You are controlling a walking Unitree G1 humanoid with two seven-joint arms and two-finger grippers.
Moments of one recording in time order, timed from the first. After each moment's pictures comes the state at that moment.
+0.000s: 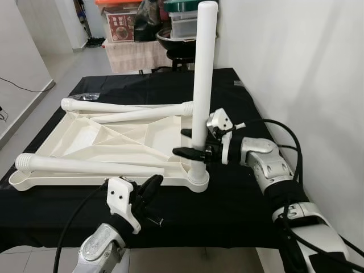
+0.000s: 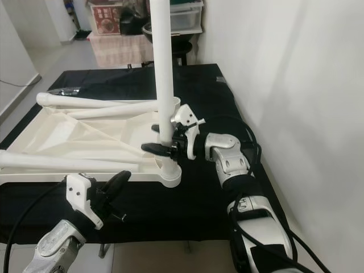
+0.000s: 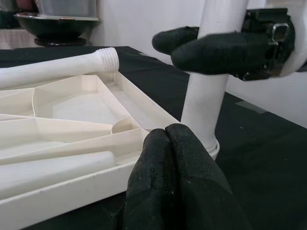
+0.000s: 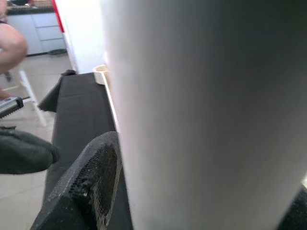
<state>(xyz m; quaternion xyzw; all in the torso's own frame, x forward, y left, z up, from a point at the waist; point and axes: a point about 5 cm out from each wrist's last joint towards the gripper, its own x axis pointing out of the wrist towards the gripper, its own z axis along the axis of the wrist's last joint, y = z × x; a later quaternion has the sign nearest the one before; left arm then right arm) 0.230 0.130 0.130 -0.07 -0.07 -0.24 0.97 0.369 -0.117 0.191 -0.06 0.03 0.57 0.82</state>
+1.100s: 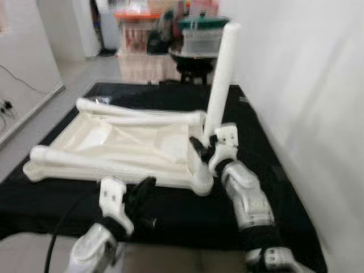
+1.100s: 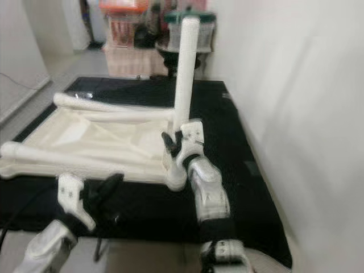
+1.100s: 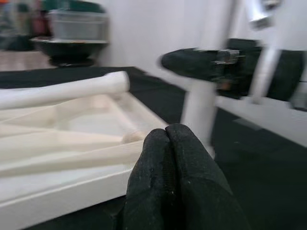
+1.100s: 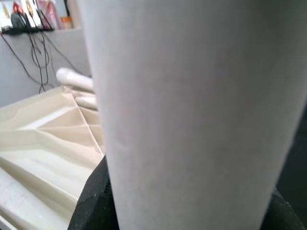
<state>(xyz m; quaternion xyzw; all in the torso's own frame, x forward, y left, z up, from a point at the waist) 0.234 0.130 0.133 -0.07 -0.08 -0.24 0.96 0.363 -0.108 0.158 0.00 0.02 0.20 0.98</state>
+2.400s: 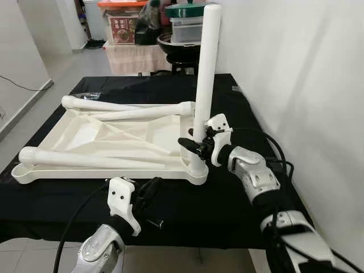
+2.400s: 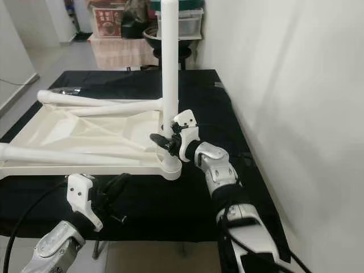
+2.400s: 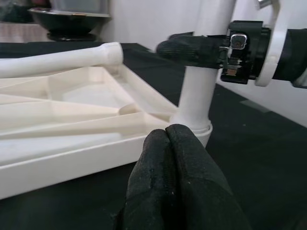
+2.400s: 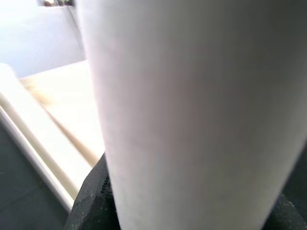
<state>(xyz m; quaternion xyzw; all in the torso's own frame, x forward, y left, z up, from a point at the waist) 0.231 0.131 0.128 -0.07 -0.04 -0.23 0.97 0.373 -0.116 0.160 -0.03 0.04 0.29 0.96</state>
